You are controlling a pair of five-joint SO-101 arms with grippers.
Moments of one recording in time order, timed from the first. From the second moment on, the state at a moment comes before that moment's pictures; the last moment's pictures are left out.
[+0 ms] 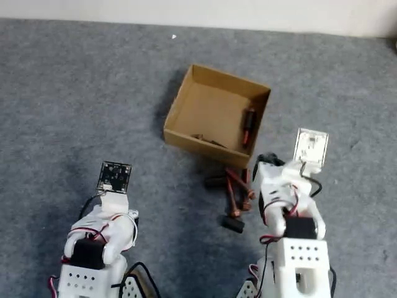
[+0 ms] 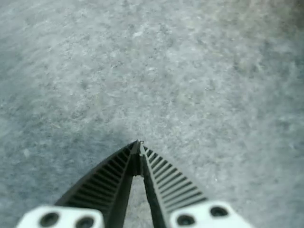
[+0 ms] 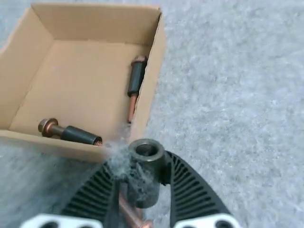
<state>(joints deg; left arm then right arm) 2.1 -103.7 95.9 76.3 5.4 -4.2 -69.0 78.1 34.0 -6.5</state>
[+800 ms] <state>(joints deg) 3.2 -103.7 85.4 76.3 -26.5 1.1 -93.1 90.3 30.2 -6.5</state>
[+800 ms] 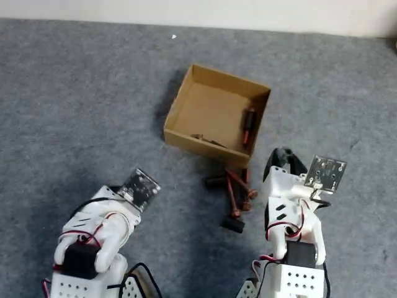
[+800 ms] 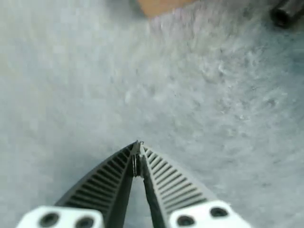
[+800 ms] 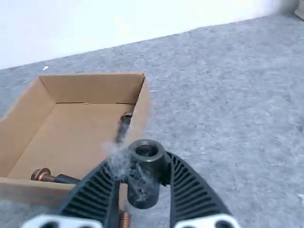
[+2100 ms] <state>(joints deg) 35.8 -29.1 42.6 53.0 -37.4 23.9 -93.1 90.3 30.2 -11.9</state>
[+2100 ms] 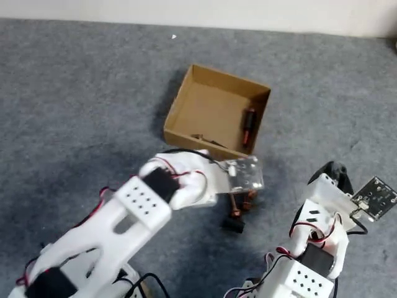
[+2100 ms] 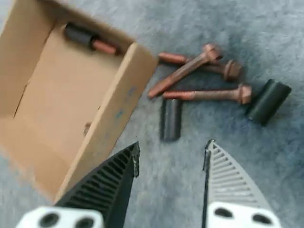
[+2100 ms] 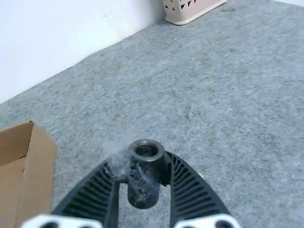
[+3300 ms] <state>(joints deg) 43.7 14.7 18.6 39.1 -42.4 24.2 -93.8 90.3 30.2 -11.9</state>
